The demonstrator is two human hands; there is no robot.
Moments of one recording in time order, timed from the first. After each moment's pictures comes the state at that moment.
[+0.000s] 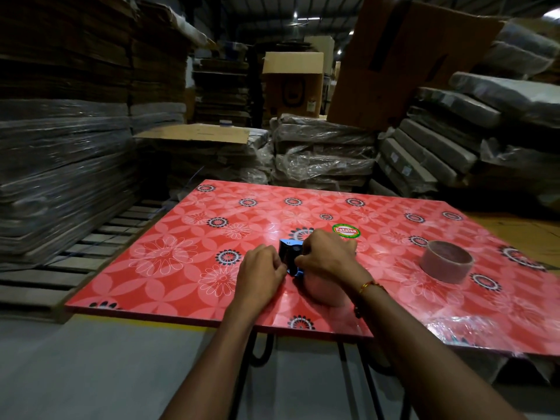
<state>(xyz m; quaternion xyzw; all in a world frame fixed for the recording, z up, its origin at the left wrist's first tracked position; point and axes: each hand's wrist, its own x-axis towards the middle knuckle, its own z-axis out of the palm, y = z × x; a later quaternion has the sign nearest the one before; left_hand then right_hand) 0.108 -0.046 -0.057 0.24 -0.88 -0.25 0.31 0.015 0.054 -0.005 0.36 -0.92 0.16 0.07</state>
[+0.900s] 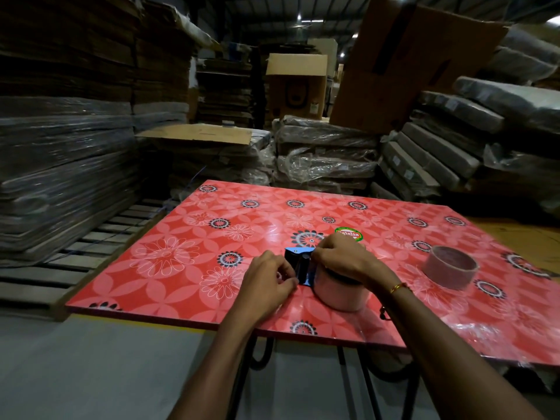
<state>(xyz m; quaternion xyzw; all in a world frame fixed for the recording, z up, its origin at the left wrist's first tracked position) 0.122 -0.042 -0.059 0.17 -0.89 -0.34 0.26 -0.001 0.074 0.008 0.35 -0.91 0.23 -0.05</state>
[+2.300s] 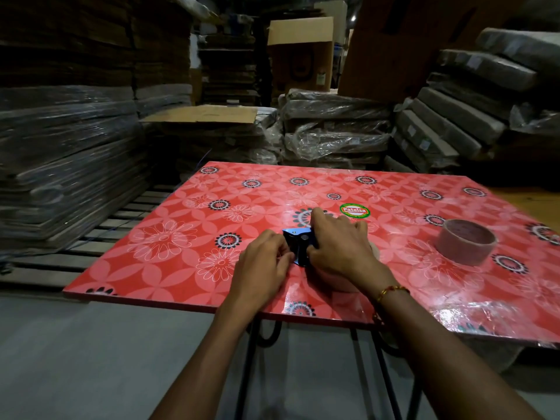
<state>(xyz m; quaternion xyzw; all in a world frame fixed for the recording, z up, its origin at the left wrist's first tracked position) 0.123 -0.036 -0.061 0.17 -0.90 -0.22 0.32 0.018 0.075 -0.014 0.42 -0.90 0.11 0.11</state>
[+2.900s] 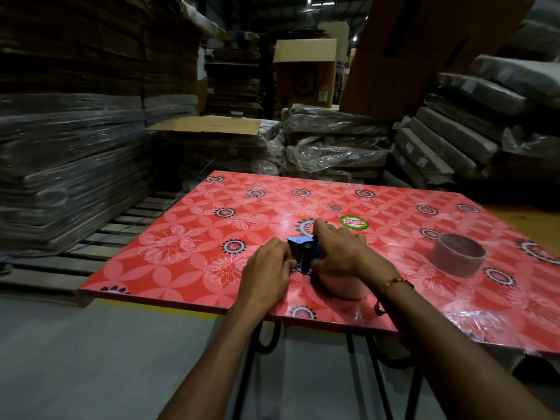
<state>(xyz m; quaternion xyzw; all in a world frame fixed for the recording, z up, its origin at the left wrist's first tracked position) 0.123 -0.029 -0.058 0.19 -0.90 -0.22 0.33 0.012 0.078 -0.001 0.44 -0.89 0.07 0.02</state>
